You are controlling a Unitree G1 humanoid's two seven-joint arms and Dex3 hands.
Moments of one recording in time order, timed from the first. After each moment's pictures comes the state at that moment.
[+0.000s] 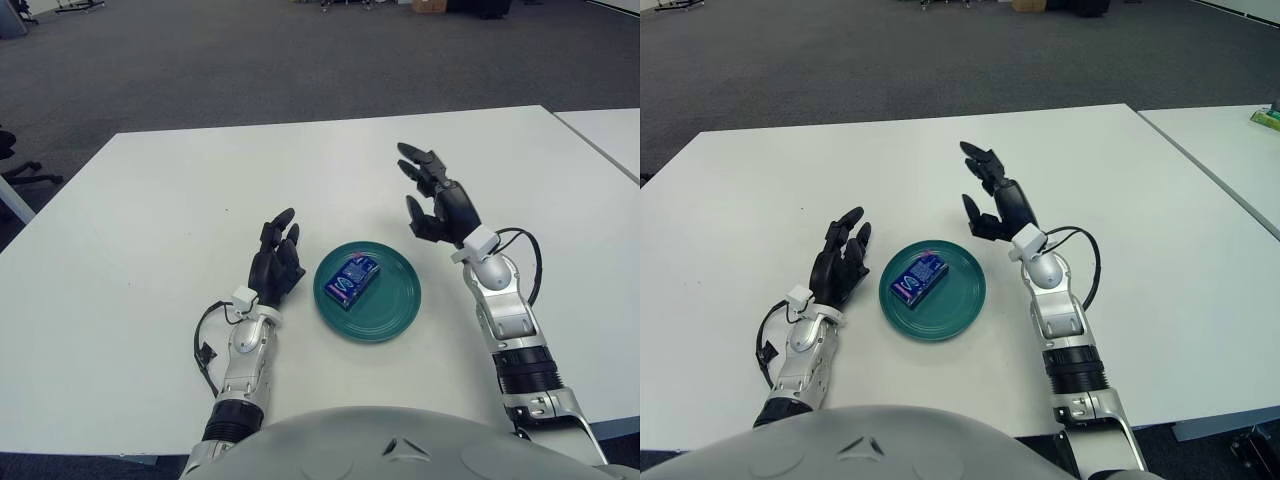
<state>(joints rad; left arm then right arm) 0.12 -0.11 -0.06 0.35 -0.18 -0.45 -0.13 -0.14 -0.18 0.03 0.01 -0.07 -0.32 0.14</state>
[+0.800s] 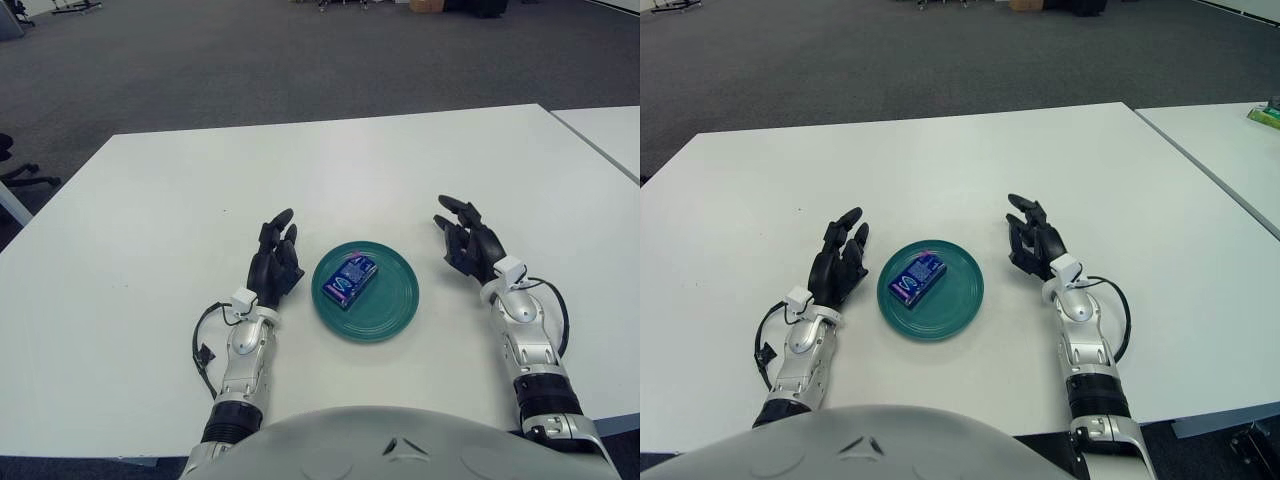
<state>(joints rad) 0.13 -0.11 -0.04 0.35 -0.14 -0.48 -0.12 0.00 -0.21 -0.07 0.25 0.01 -0.24 0.17</state>
